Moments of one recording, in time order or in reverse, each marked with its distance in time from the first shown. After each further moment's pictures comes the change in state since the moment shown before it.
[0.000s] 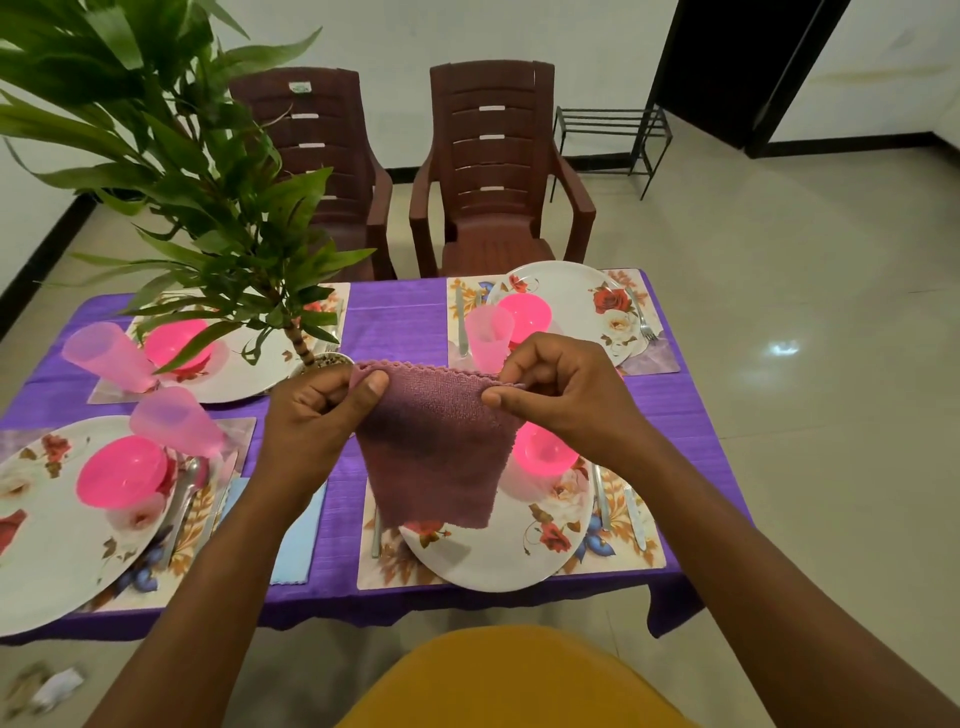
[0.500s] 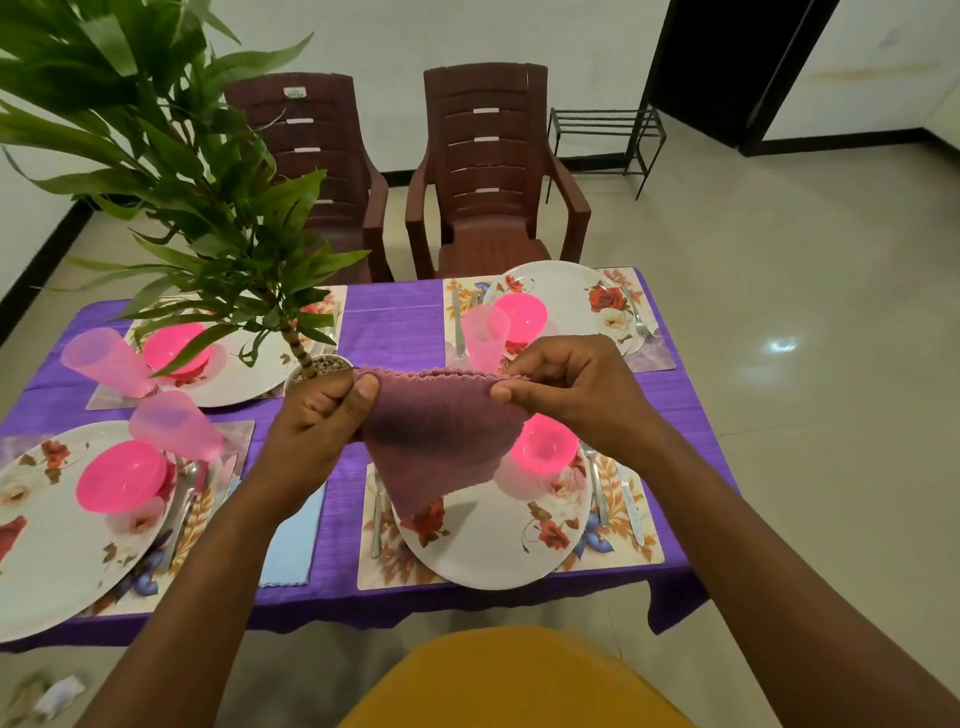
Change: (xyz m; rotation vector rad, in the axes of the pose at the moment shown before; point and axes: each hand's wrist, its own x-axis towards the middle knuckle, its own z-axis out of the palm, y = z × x) left_hand -0.004 0.002 -0.003 0.010 -0.174 -0.041; right_hand -0.003 -0.003 -0.011 -0.007 0.002 -0.002
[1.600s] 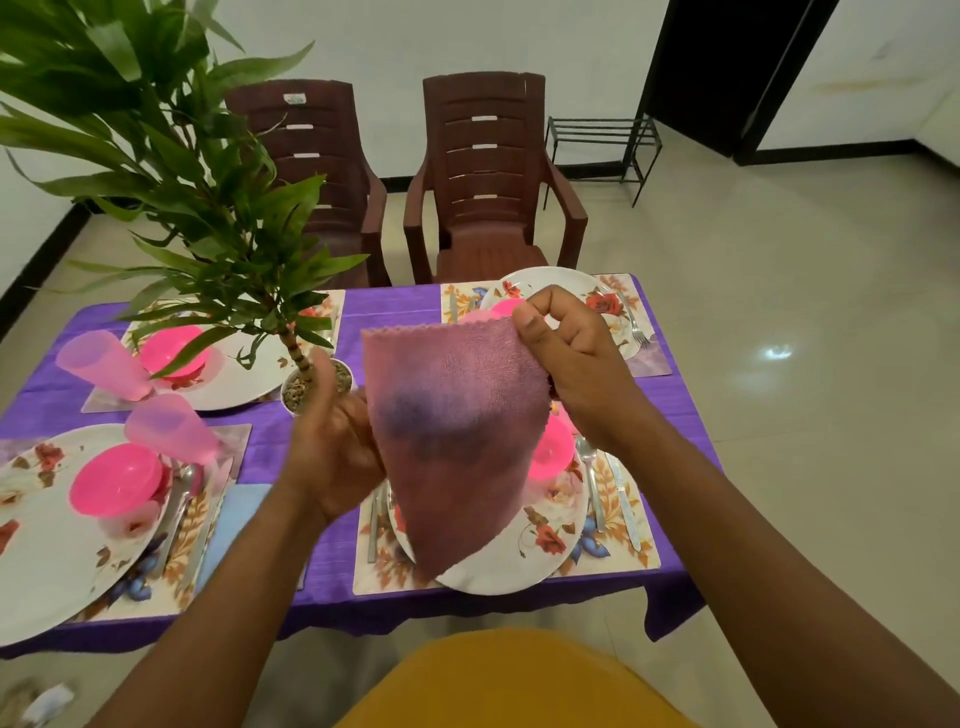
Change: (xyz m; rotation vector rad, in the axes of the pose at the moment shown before) left_hand 0.002 -0.001 0.023 -0.737 -0.161 -0.441; right_hand 0.017 -0.015 0.005 0.141 0.125 0.127
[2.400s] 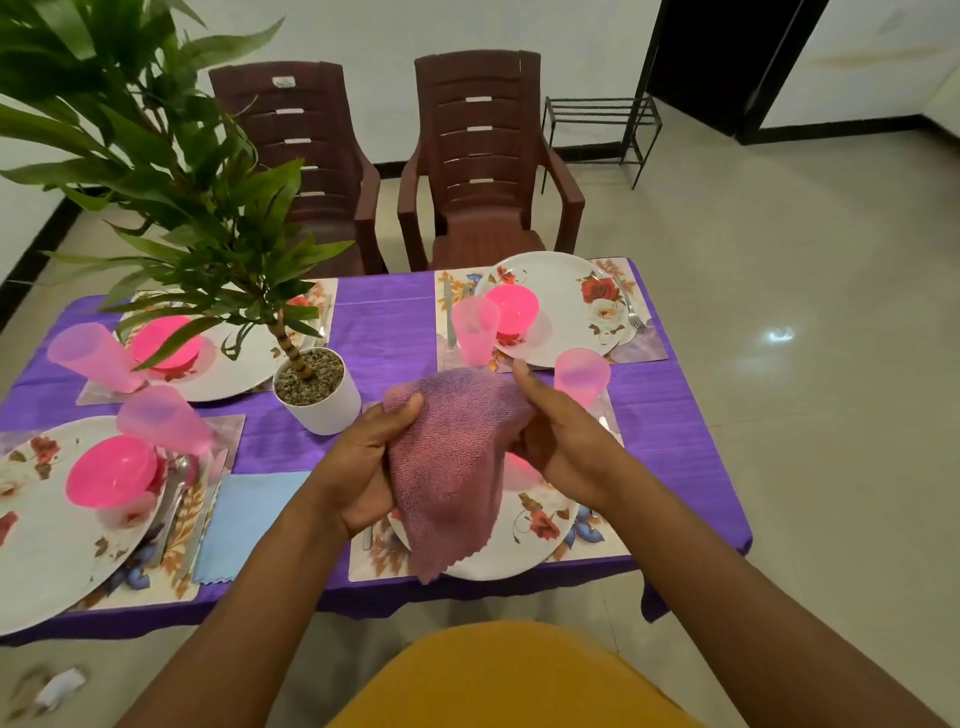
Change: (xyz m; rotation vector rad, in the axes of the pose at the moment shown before) left_hand 0.010 -0.033 0.023 -0.101 0.083 -0.051; right_hand -0.035 0.068 0.005 0.572 -0.148 0.513
